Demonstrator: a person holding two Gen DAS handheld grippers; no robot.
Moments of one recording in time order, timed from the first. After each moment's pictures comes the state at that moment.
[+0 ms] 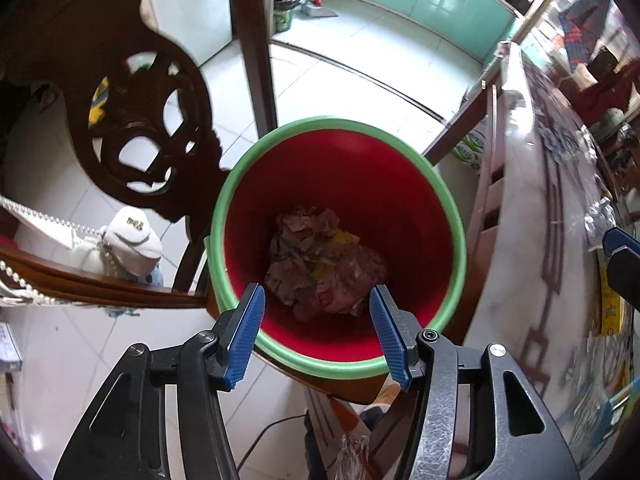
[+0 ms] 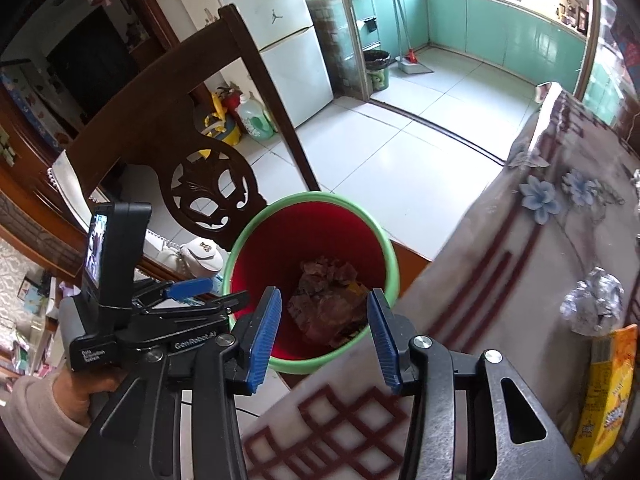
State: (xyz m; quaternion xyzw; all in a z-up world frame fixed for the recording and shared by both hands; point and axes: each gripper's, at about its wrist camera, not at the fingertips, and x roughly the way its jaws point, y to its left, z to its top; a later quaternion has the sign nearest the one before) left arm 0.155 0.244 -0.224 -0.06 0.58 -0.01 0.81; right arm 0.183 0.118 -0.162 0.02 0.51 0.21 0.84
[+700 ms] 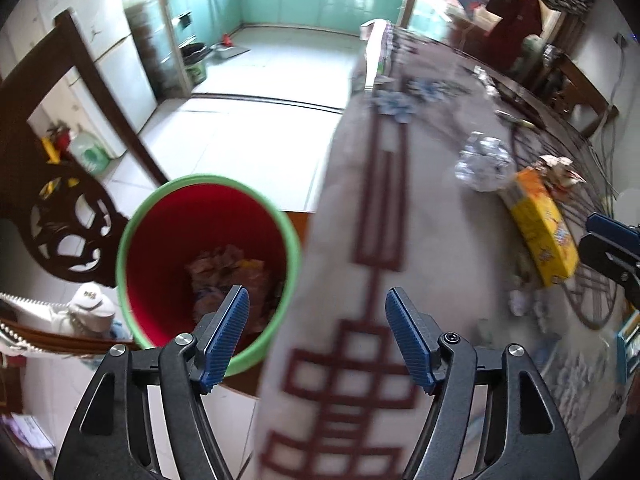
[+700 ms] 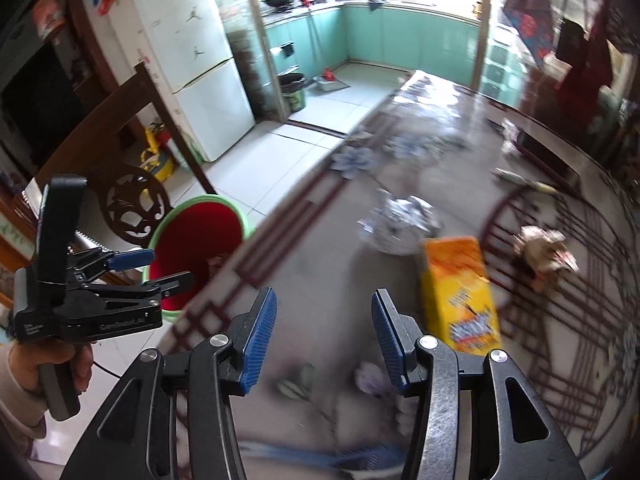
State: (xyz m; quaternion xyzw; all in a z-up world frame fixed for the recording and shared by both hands) left arm 0.125 0.095 -0.174 0.04 0.53 -0.12 0.84; right arm 0.104 -0.057 -0.136 0.04 0.48 0.09 0.87
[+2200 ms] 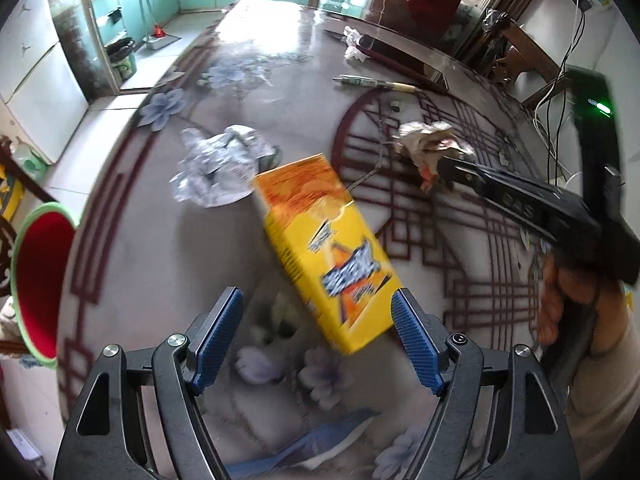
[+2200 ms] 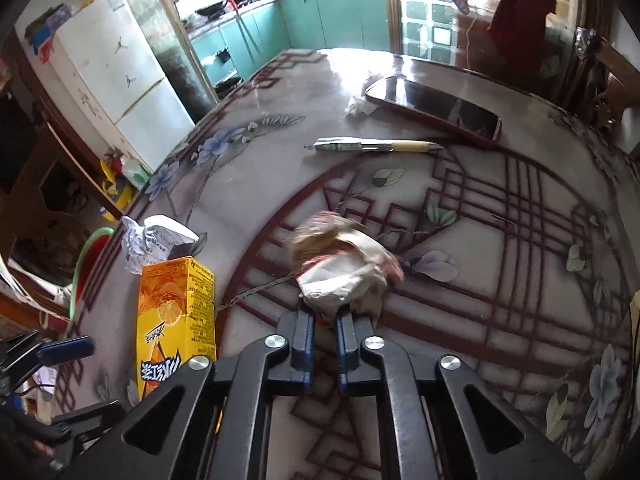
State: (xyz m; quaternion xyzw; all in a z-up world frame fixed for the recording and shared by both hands) left arm 0.115 -0.124 -0.171 0.02 0.57 -0.19 0.80; right arm 0.158 -0.286 -0.199 0.10 0.49 0.04 0.86
